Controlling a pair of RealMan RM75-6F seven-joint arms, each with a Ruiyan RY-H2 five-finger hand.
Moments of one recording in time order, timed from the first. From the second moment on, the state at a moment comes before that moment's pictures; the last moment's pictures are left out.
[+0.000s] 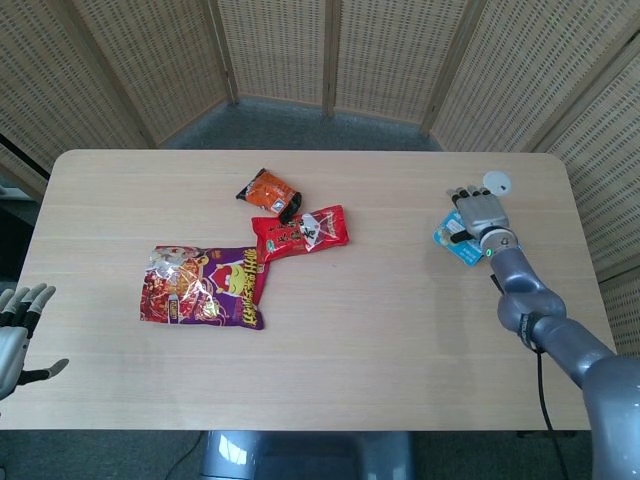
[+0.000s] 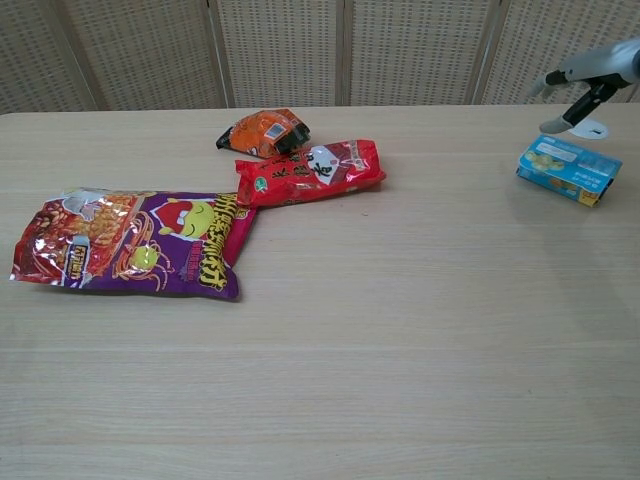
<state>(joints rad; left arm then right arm) -0.08 -1.08 0.00 -1.60 1.46 1.40 0.02 0.99 -1.53 0.15 -0.69 -0.86 0.32 -0.19</state>
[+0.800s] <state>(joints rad) -0.09 -1.08 -0.01 -1.60 1.45 1.39 0.02 1.02 -1.72 0.20 -0.40 -0.96 0.01 -0.01</state>
